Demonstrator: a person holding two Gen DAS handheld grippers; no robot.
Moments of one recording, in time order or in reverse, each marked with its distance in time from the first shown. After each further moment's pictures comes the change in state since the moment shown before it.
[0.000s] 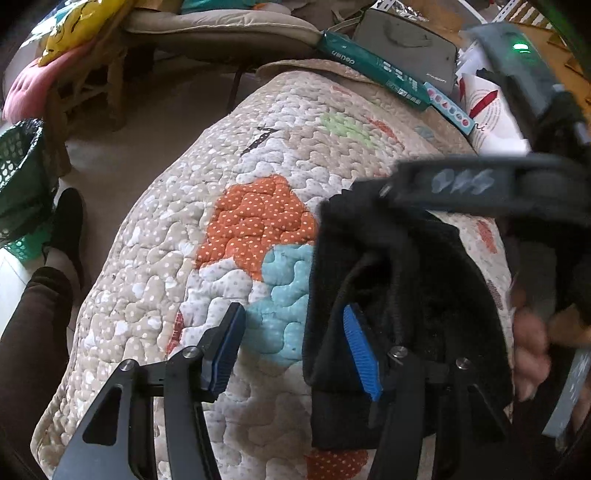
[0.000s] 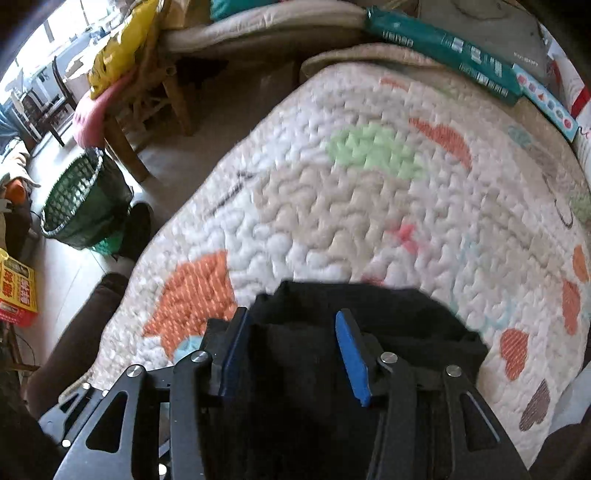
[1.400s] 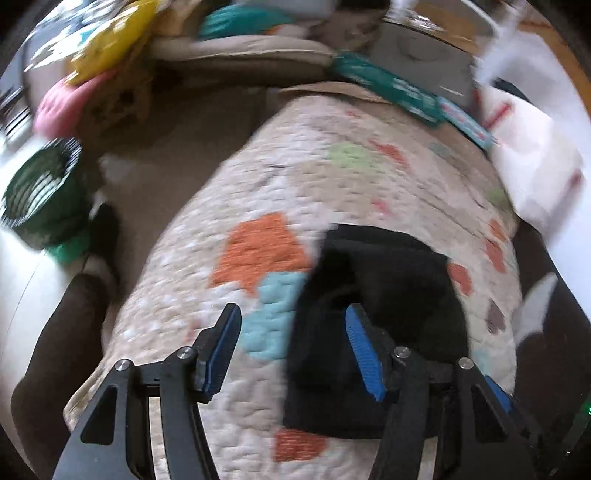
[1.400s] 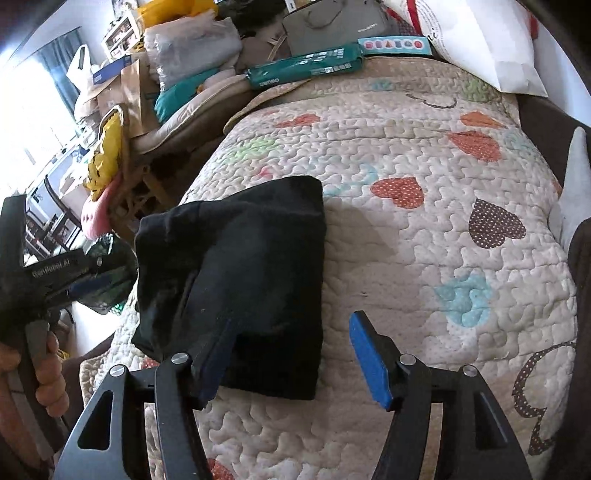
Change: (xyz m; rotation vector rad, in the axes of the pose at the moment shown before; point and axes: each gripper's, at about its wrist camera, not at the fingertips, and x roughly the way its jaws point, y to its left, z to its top) left arm -0.037 -0.050 0.017 0.014 -0.031 0.138; right arm -0.088 -0.087 -0.202 0.352 -0.285 0.066
